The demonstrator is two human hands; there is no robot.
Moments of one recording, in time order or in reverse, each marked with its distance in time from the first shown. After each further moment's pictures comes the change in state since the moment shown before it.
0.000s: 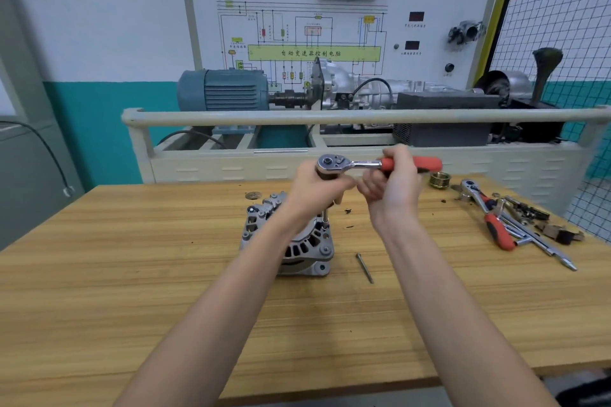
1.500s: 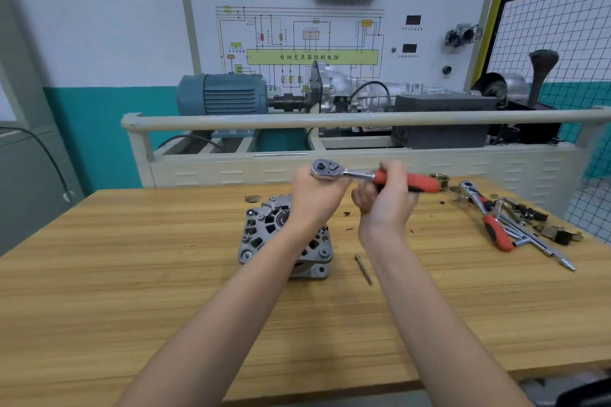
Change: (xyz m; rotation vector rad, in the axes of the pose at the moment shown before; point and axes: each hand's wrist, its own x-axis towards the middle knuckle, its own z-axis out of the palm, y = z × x) left_hand -0.002 -0.001 0.018 -0.003 0.282 -0.026; right_hand -0.020 0.013 0.003 0.046 0.110 -0.115
